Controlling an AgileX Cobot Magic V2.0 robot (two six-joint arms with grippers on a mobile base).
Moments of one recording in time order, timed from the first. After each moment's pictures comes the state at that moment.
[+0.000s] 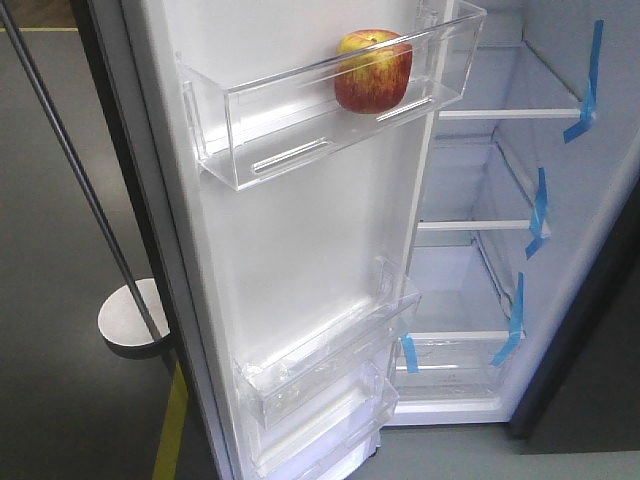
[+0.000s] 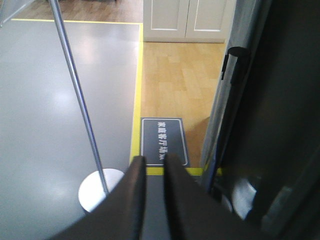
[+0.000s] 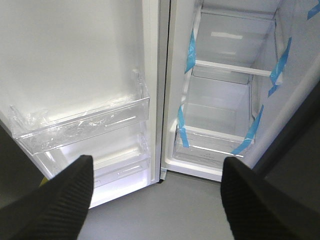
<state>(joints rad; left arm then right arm) -0.01 1.04 -0.92 0.17 0.31 -0.29 0.30 0.54 -0.80 -0.06 0.93 0.11</state>
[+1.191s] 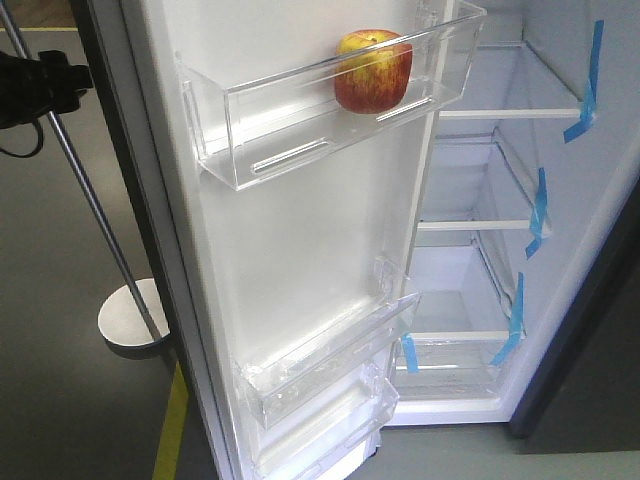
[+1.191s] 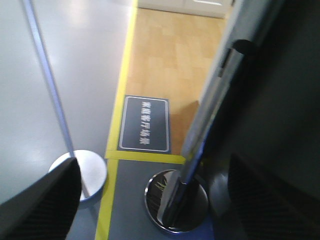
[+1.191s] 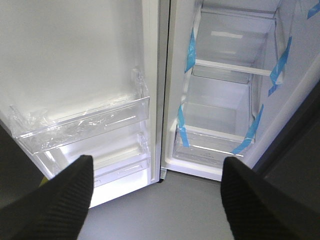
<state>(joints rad) -0.07 1.58 -1.37 0.16 0.34 -0.41 0.30 0.54 -0.80 -0.06 0.93 0.11</state>
